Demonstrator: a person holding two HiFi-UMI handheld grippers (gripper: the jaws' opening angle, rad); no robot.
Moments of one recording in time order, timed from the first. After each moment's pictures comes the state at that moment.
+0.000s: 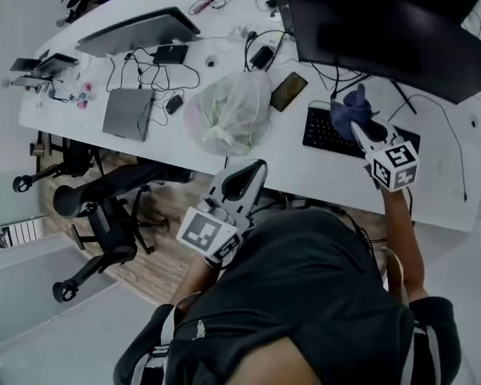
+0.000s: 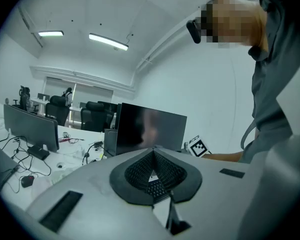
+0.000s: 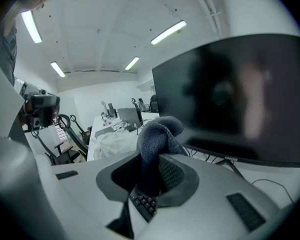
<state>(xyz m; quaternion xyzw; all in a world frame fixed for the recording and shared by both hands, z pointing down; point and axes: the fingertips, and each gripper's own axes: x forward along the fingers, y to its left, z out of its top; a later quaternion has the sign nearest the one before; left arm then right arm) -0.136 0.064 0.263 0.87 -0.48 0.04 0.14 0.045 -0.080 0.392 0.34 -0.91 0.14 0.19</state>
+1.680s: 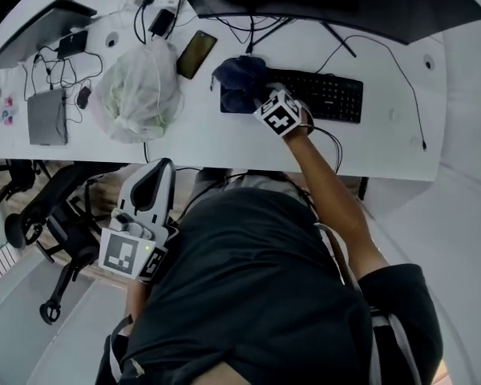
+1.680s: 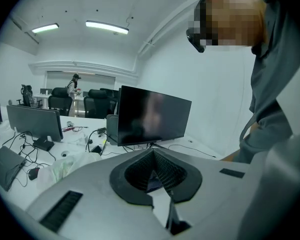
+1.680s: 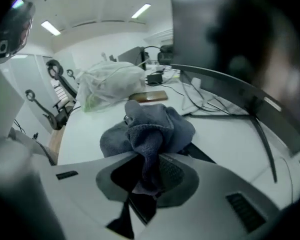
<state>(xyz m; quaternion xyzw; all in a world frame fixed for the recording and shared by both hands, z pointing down) -0.112 0.052 0.298 0.84 -0.48 0.13 0.19 0.028 -0.064 0.638 0.25 -0.84 0.18 0.44</state>
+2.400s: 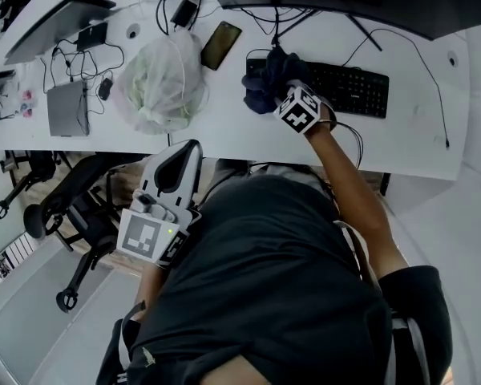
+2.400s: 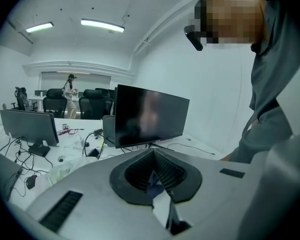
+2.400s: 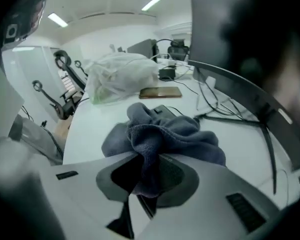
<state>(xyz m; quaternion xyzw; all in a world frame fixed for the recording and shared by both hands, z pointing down) -0.112 0.037 0.300 0.85 -0.47 0.14 0.19 0.011 -0.041 0.632 0.20 -0.83 0.15 0.49</state>
